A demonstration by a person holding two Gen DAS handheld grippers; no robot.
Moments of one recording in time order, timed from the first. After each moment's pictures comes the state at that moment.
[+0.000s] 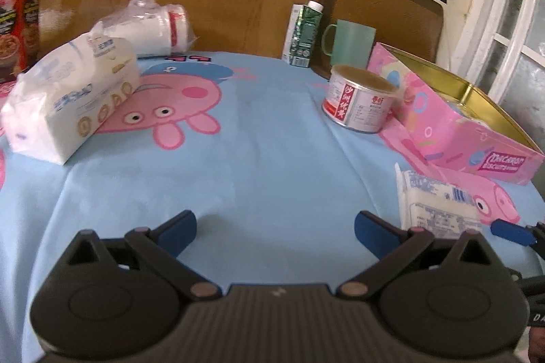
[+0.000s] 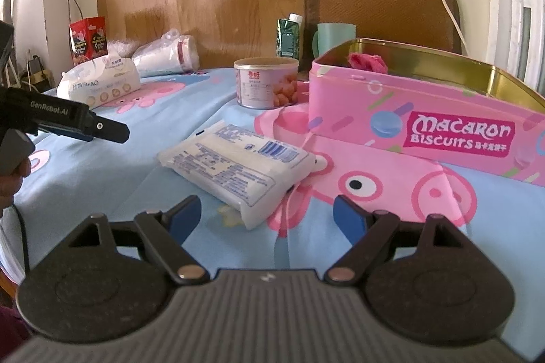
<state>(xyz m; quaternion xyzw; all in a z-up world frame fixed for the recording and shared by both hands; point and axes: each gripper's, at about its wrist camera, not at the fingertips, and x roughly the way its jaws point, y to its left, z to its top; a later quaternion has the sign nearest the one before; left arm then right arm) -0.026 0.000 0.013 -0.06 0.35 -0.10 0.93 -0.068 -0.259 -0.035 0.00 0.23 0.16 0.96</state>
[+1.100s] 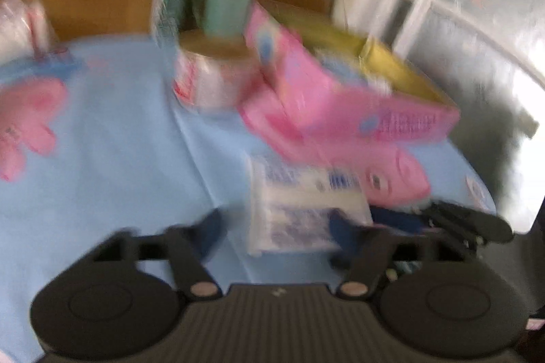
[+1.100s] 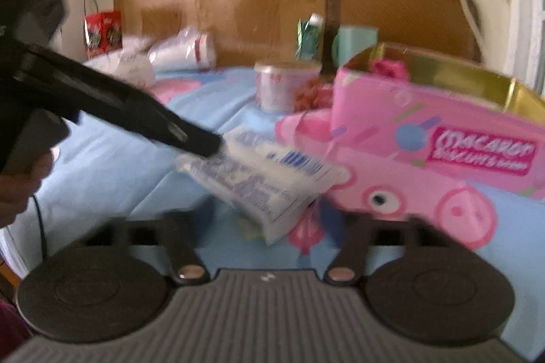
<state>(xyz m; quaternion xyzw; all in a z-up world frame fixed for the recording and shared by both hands) 0.000 -0.087 0.020 -0.04 0.39 -0.29 0.87 -0.058 -0.243 -0.035 -0.02 0.23 0.17 0.96</state>
